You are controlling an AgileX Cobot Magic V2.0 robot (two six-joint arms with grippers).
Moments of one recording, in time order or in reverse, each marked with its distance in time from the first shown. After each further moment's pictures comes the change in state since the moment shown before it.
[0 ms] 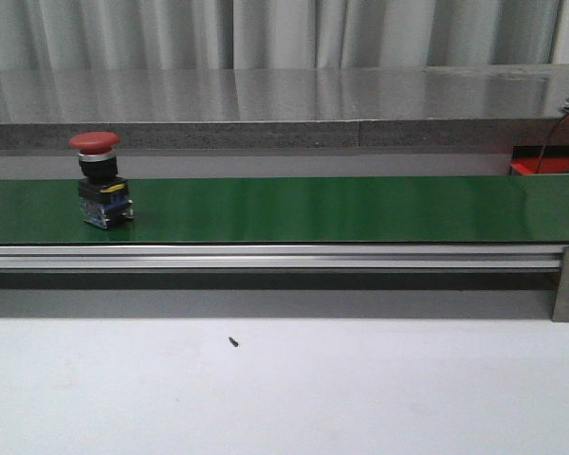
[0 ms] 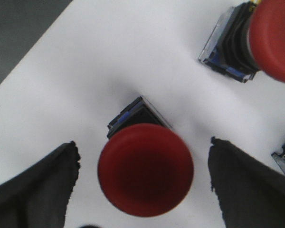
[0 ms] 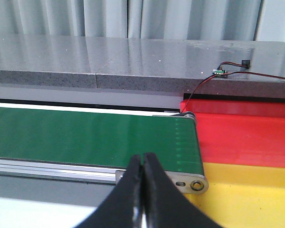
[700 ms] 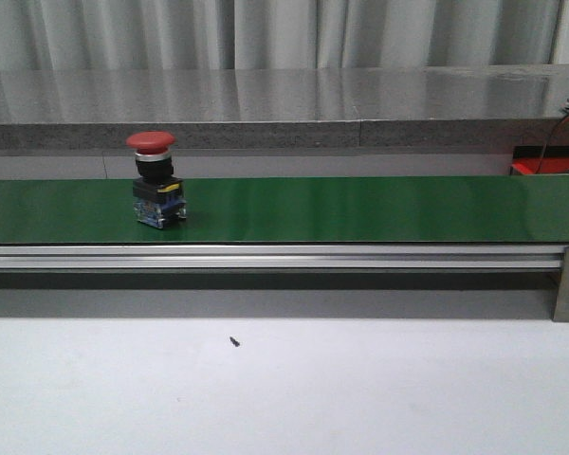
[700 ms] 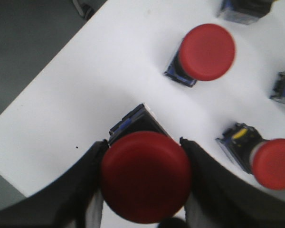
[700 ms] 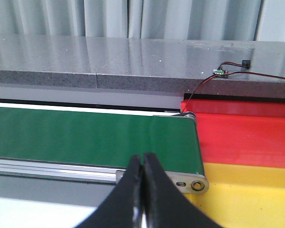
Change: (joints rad) left arm -0.022 -0.172 -0.003 -0.044 0.061 0.002; right arm 0.000 0.000 0.000 0.000 0.000 0.000
